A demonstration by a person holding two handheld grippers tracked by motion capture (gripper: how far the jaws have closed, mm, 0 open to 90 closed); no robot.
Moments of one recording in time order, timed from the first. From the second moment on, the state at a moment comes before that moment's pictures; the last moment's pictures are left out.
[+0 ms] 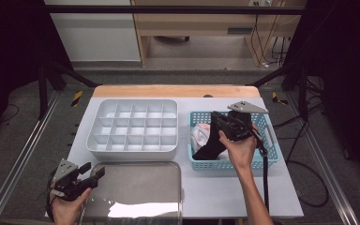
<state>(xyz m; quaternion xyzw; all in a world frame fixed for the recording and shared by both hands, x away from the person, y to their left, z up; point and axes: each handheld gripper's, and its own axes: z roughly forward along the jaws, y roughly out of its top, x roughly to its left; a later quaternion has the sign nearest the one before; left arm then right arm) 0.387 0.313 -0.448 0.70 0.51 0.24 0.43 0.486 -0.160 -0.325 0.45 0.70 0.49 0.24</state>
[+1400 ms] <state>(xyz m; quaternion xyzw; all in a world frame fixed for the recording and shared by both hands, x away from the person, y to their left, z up) 0.387 0.312 -0.448 0.70 0.51 0.24 0.43 0.404 -0.161 -0.227 0.35 0.67 0.59 0.28</state>
